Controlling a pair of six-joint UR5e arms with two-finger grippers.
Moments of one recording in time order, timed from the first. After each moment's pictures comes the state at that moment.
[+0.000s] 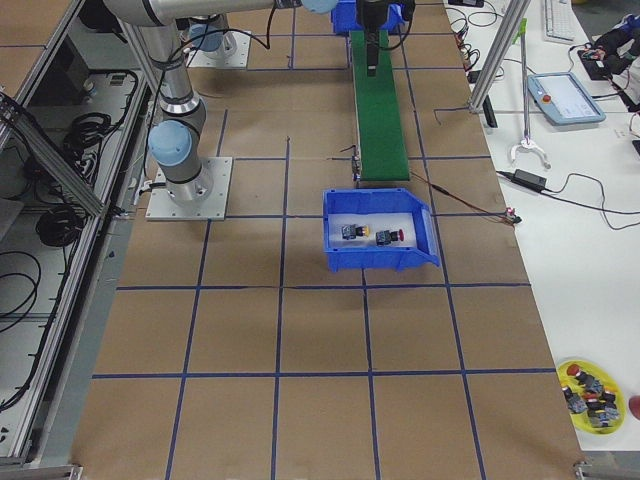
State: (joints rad) left arm -1.52 -1.65 -1.51 -1.58 1.57 0.08; right arm 1.59 -1.50 1.38 -1.54 -1.60 0.04
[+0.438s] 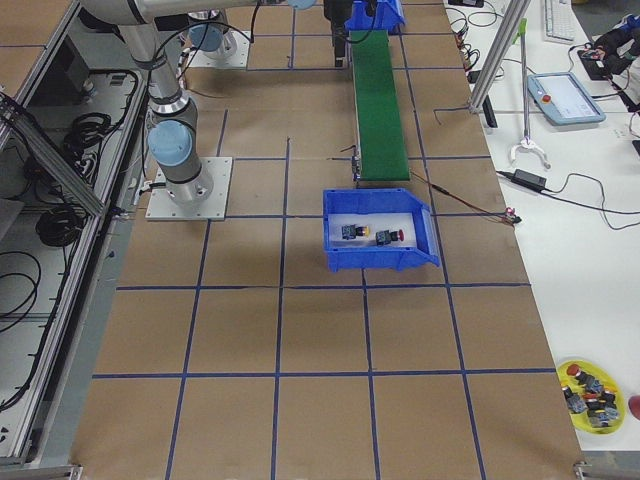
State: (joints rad) left arm -1.52 -1.65 -1.51 -1.58 1.57 0.08; right arm 1.71 -1.60 1.57 -1.56 -1.59 0.09
